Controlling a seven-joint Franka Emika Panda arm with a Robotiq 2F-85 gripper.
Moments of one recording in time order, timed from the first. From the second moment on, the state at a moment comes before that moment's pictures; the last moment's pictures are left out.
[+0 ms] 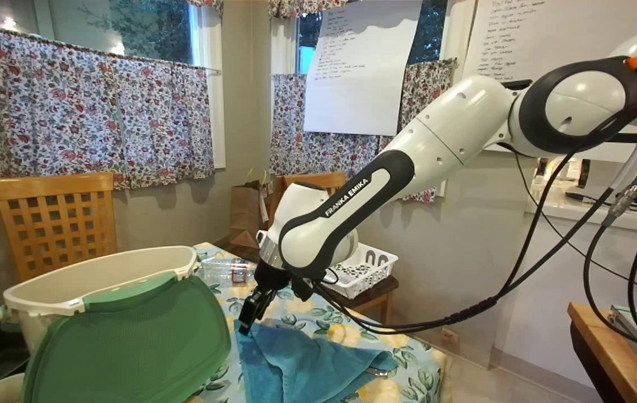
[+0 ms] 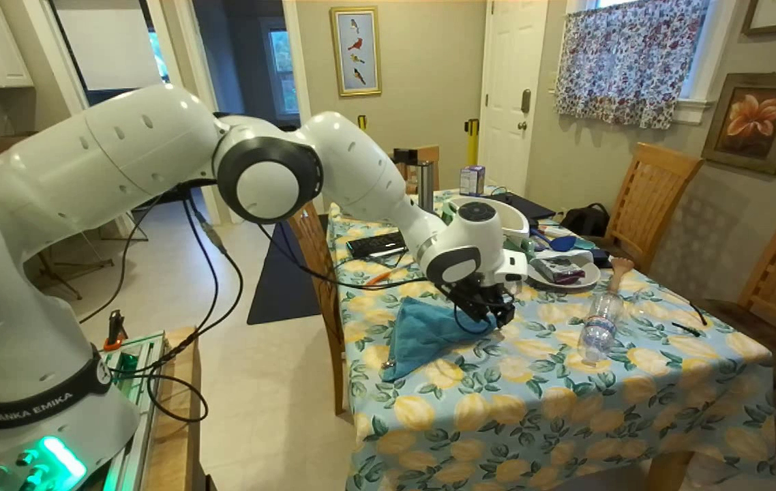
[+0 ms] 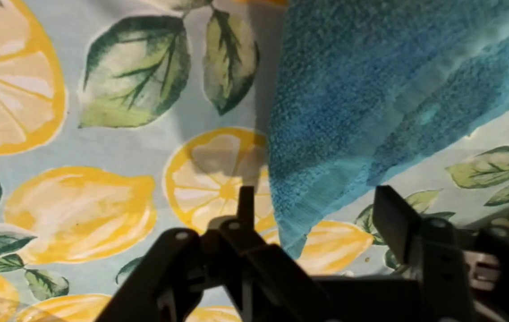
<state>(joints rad) -0.05 1.19 0.12 -1.22 0.11 2.75 -0.23</state>
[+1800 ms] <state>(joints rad) -0.03 0.94 0.16 -1.45 0.11 2.45 -0.24</state>
